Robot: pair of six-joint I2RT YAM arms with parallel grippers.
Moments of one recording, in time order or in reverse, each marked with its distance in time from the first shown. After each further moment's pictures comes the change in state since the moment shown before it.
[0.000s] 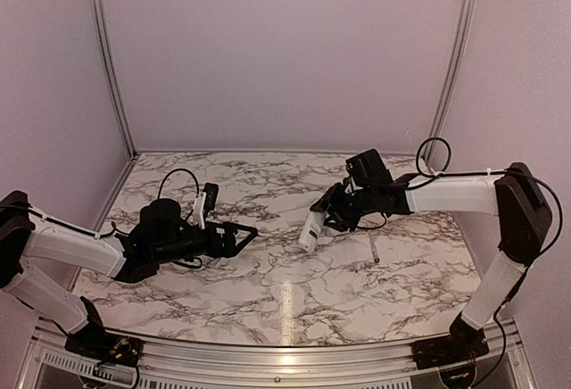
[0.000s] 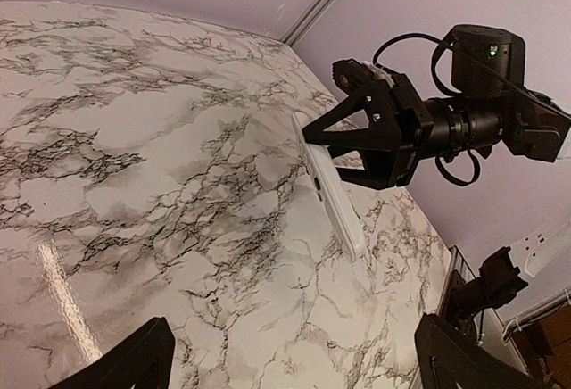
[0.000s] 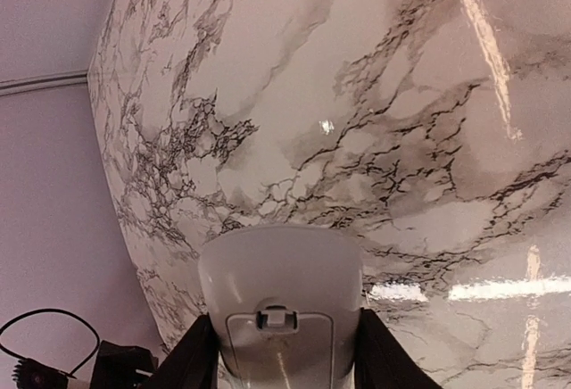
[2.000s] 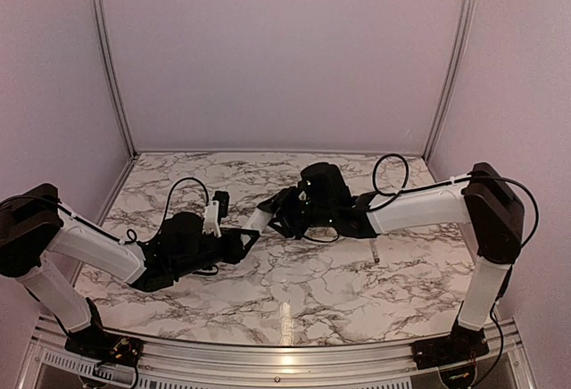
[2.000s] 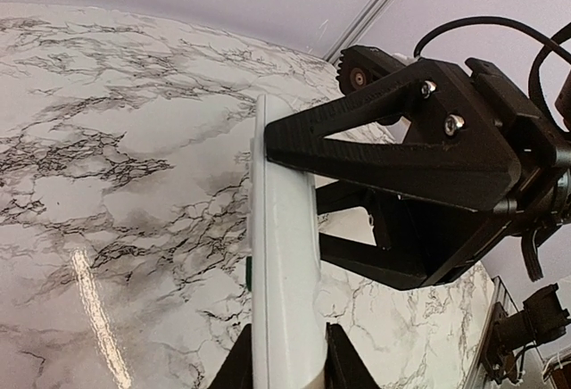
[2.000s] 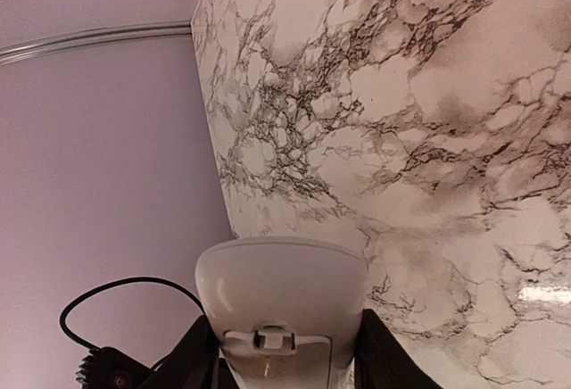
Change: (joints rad) left arm -0.126 0.173 0.048 0.110 -0.277 -0.013; right arm 0.283 0.158 0.090 0.387 0.113 0.304
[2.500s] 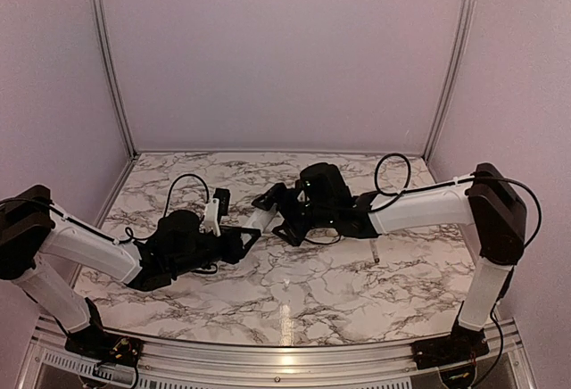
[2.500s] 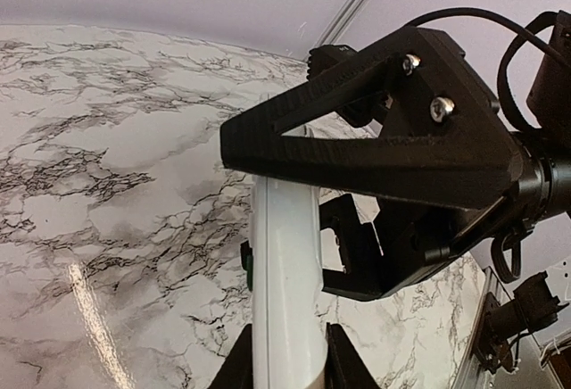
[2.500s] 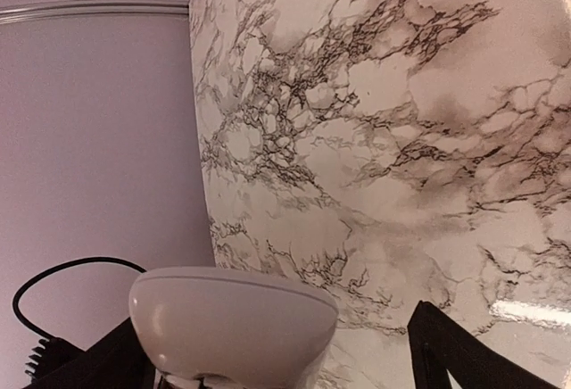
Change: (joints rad) left arm -0.007 -0.033 0.000 -0.010 0.019 0.033; right arm 0.007 -0.010 0.000 -0.030 0.001 -0.099
